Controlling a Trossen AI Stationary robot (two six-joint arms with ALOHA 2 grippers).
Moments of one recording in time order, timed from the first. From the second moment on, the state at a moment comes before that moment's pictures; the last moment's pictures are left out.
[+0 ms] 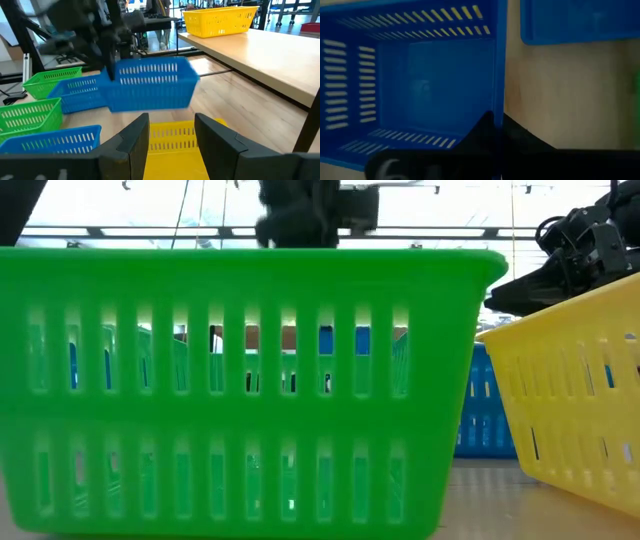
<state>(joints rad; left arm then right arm) -0.13 1.98 1.71 -0.95 -0.23 0.06 0.00 0.21 0.01 0.09 0.18 0.11</state>
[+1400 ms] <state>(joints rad) 0.29 1.98 1.99 -1.15 -0.21 0.33 0.00 0.21 0.01 0.07 0.18 0.12</state>
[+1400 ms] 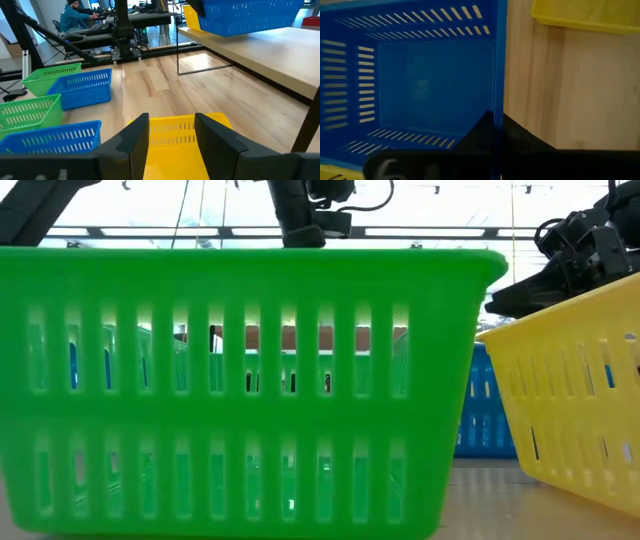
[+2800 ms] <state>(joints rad) 0.24 1.98 1.99 -1.11 -0.28 0.27 0.00 0.21 0.01 0.07 0.18 0.12</state>
